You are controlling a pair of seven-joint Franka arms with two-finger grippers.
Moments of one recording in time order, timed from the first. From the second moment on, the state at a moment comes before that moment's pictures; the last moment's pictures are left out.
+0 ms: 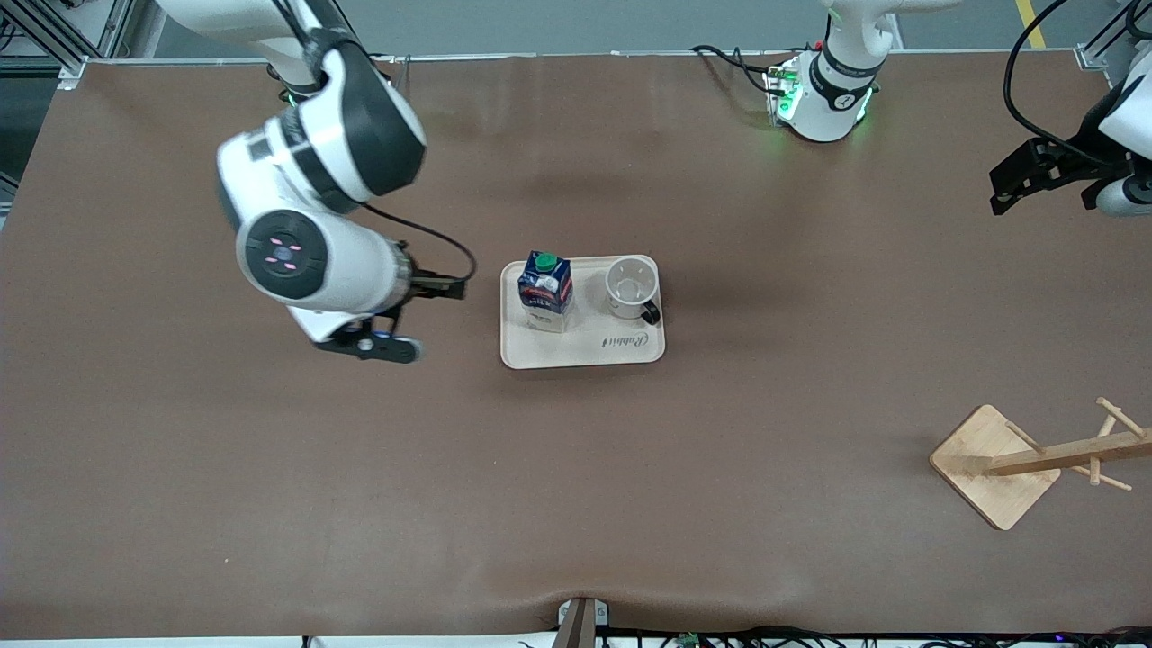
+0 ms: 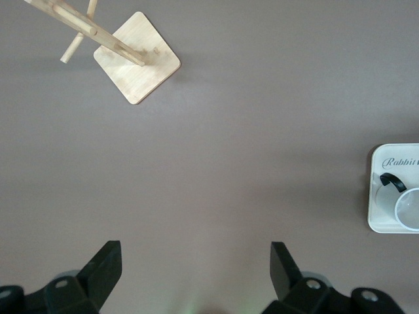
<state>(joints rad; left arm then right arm) 0.01 -0.06 -0.10 -1.54 0.07 1.49 -0.10 0.50 0.47 -0.11 -1.21 0.13 1.40 0.59</state>
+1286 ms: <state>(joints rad) 0.03 -0.06 -0.09 -1.55 0.07 1.49 -0.09 0.12 0.00 -0.19 -1.59 0.00 1.49 0.10</state>
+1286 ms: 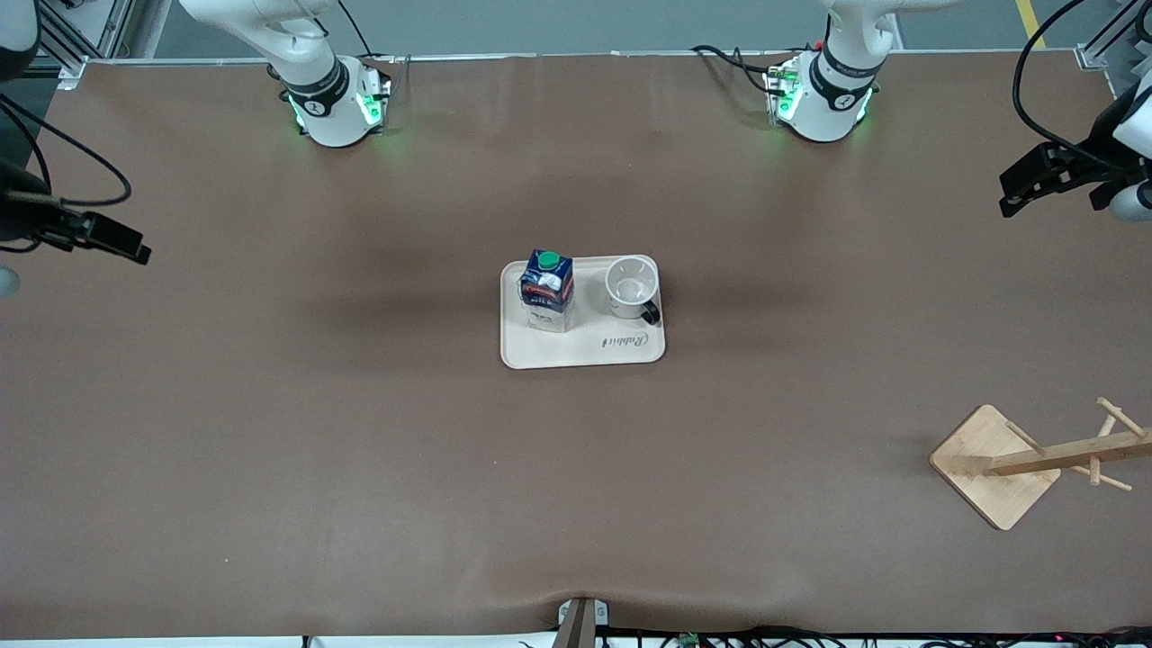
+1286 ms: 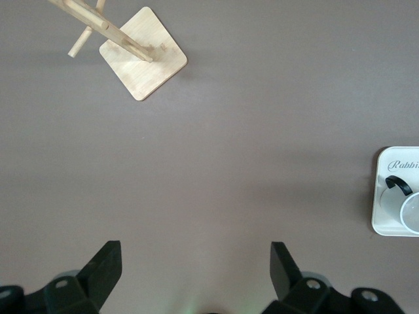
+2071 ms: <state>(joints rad) 0.02 -0.08 -0.14 -1.59 0.02 1.48 -0.16 0.04 -0.03 -0.19 -1.61 0.00 1.49 -0.03</state>
